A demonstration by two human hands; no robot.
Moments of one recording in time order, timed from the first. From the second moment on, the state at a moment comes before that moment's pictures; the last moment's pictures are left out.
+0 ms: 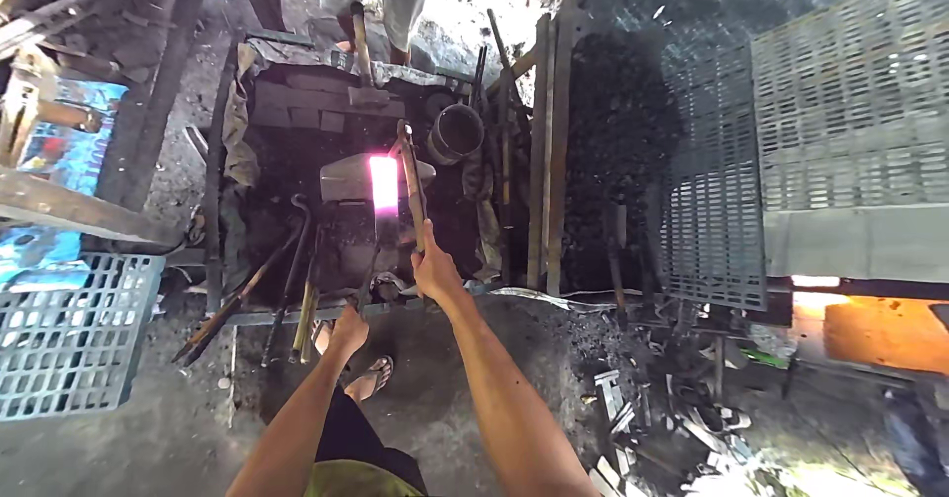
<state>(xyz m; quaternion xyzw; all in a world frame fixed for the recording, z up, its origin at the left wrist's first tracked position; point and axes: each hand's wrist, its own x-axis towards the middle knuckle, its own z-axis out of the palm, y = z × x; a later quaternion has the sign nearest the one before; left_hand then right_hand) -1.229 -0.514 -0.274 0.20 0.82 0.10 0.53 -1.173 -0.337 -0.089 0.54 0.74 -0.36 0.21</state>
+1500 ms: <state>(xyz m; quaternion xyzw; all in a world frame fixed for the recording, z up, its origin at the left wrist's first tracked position) -1.243 -0.499 -0.281 0.20 0.81 0.13 0.54 -1.160 -0.351 -0.099 0.53 0.76 -0.30 0.24</state>
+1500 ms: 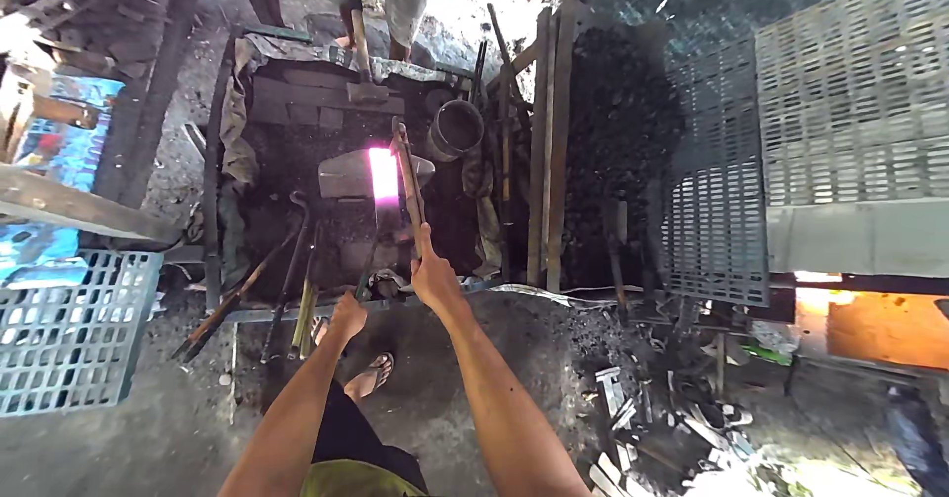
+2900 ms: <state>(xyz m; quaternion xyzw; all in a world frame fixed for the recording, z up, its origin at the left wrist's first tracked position) -1.258 -0.482 -0.290 0.20 0.82 0.12 0.53 -1.157 -0.351 -0.101 0.54 0.75 -0.29 0.24</state>
